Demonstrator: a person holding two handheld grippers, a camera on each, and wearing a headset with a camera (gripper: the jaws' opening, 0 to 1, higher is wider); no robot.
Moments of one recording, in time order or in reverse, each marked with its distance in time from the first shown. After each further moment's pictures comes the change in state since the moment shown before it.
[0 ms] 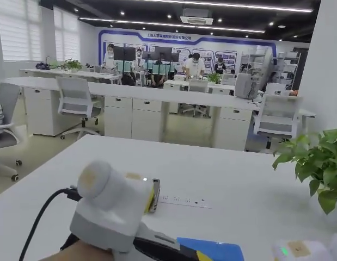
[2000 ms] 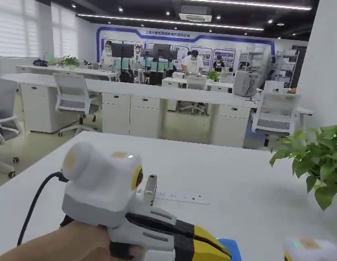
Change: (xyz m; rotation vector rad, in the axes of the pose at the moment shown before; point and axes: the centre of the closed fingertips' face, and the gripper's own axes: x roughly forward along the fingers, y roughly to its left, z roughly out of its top) left arm -0.009 0.010 0.031 0.109 -0.120 -0.020; right arm -0.012 -0.017 -0.004 0.140 -0.127 -0.046
